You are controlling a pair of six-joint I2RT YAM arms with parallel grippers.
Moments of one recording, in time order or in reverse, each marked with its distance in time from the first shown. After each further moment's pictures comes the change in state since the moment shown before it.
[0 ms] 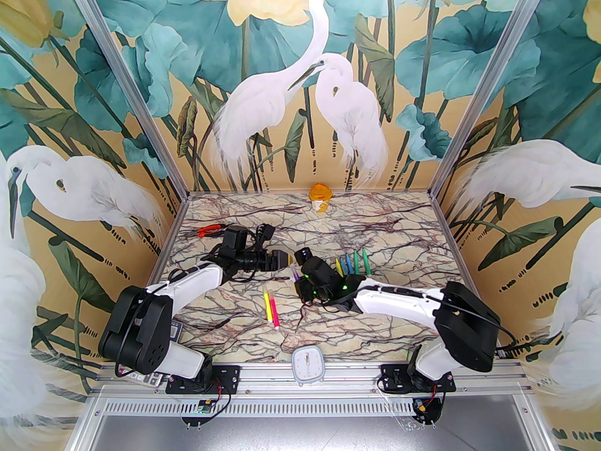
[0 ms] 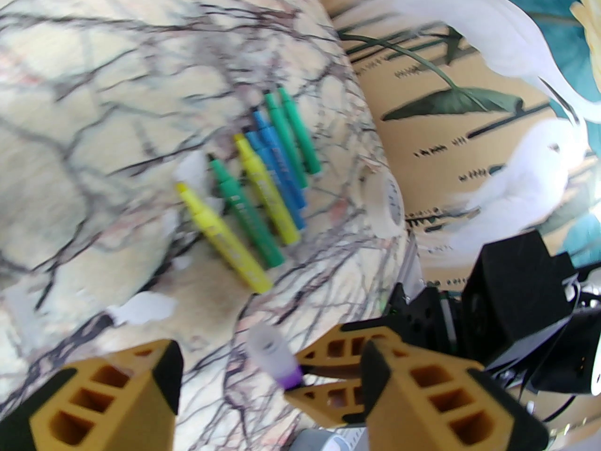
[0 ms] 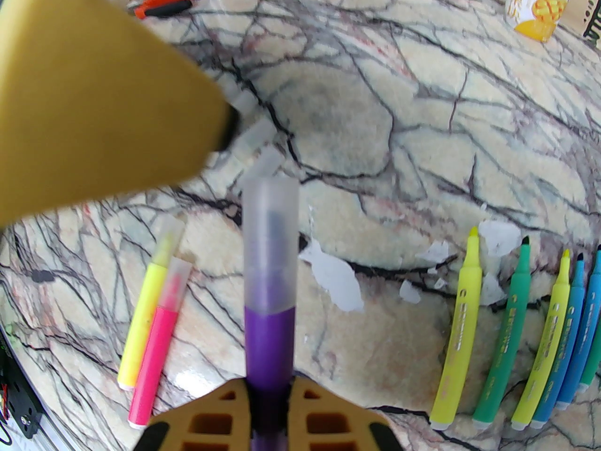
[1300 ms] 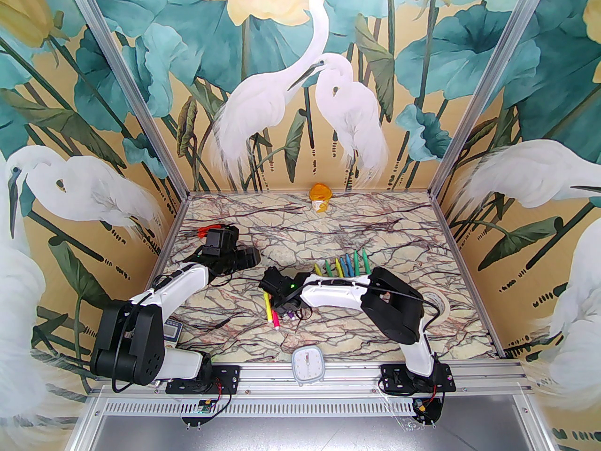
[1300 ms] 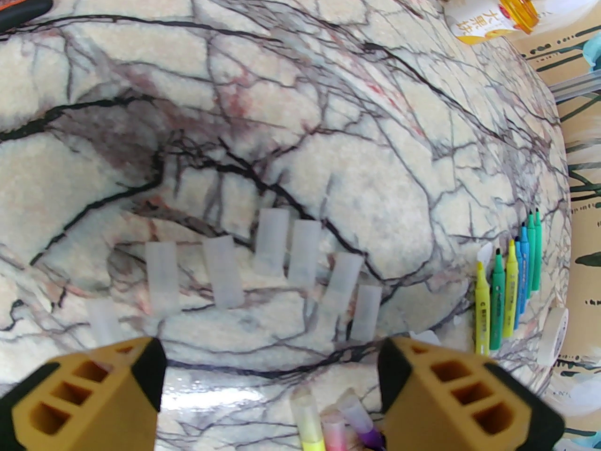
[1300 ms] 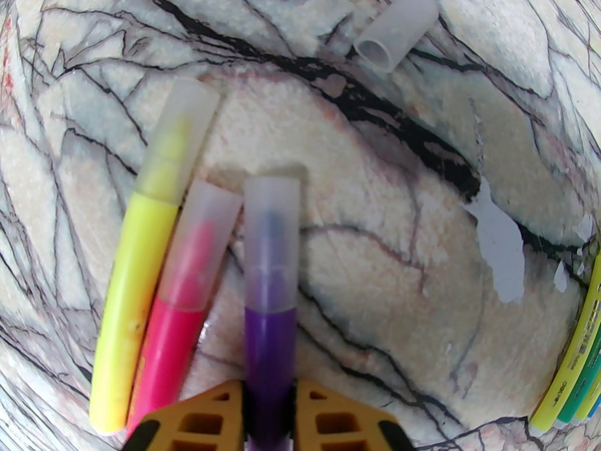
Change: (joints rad) left arm 0.162 -0.086 -0.024 -0.261 -0.634 0.053; right arm 0.145 0.486 0.460 -0.411 0.037 0.019
